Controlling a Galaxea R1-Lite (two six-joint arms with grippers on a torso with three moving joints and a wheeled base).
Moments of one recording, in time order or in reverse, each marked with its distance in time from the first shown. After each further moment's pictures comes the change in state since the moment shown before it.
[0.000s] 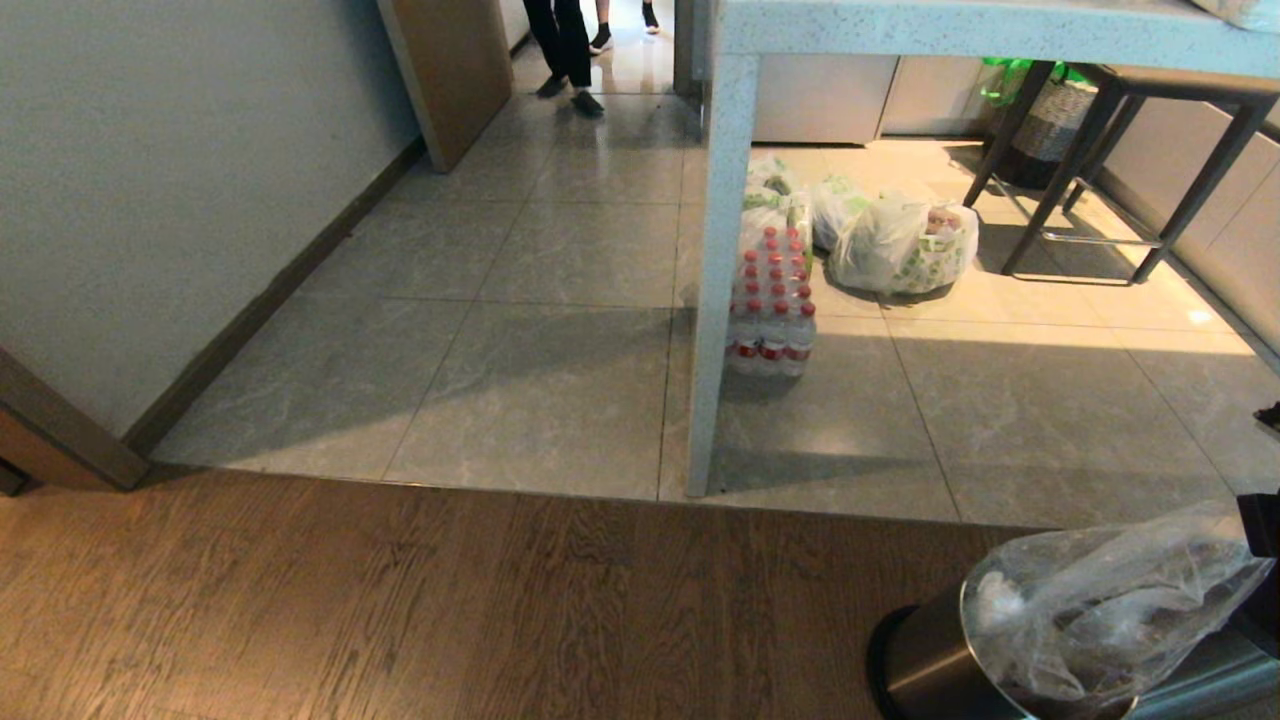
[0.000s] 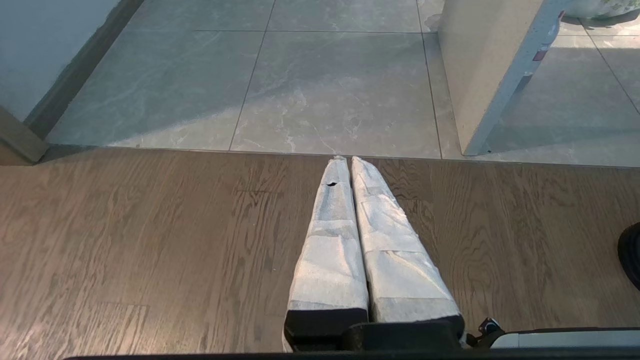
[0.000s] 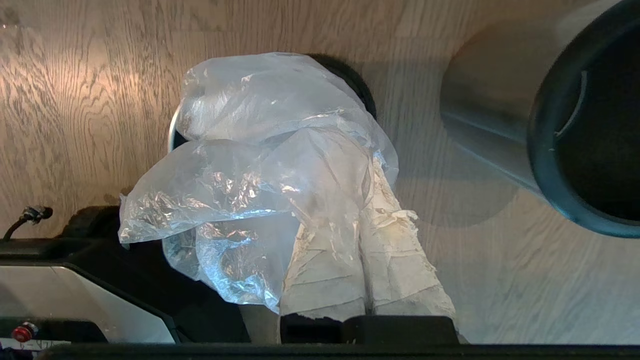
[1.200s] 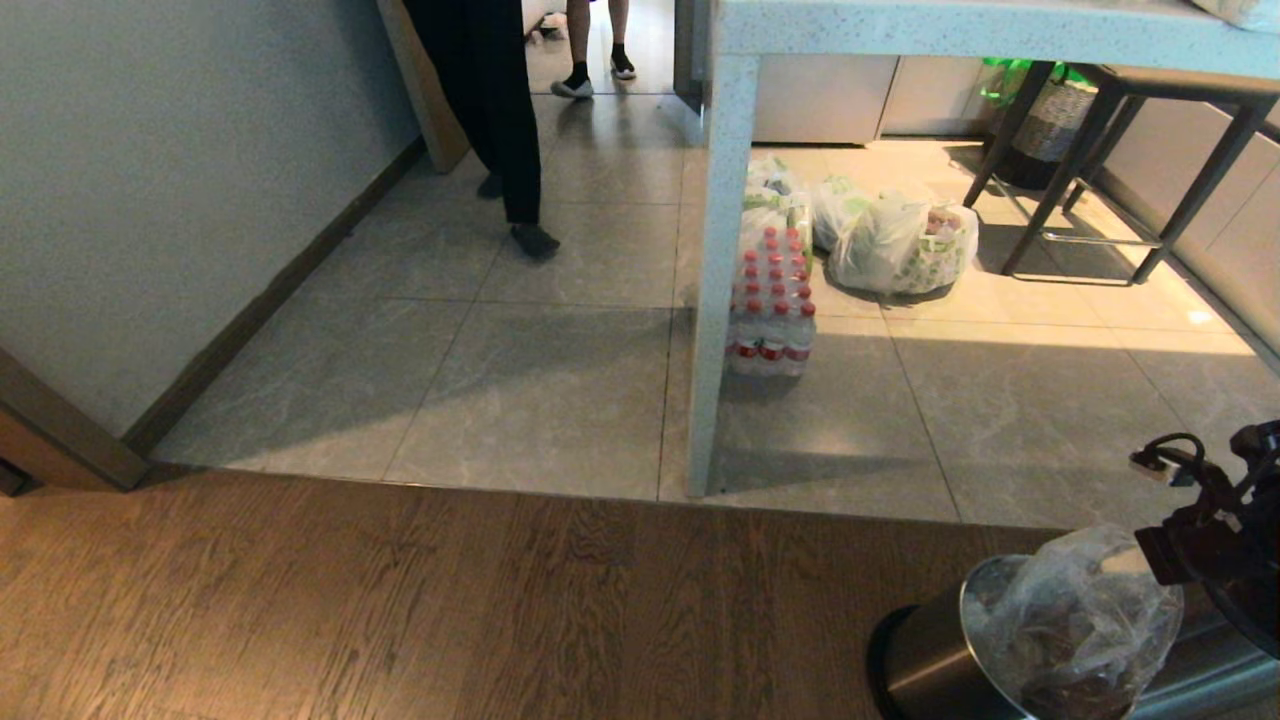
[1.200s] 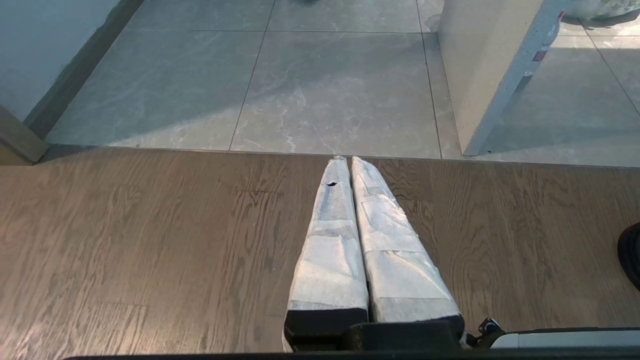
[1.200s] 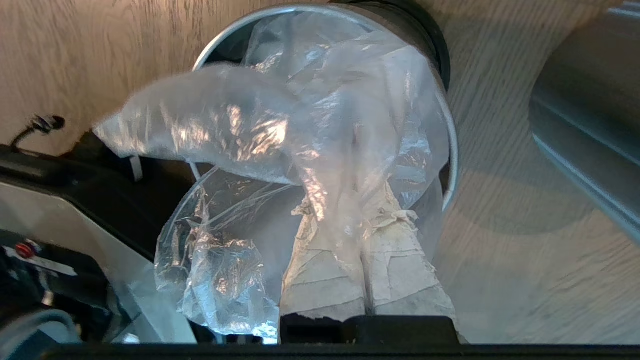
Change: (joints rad) left arm 0.000 0.000 0.000 0.000 0.000 0.000; right arm 0.137 0.261 -0.112 0.090 0.000 -0.110
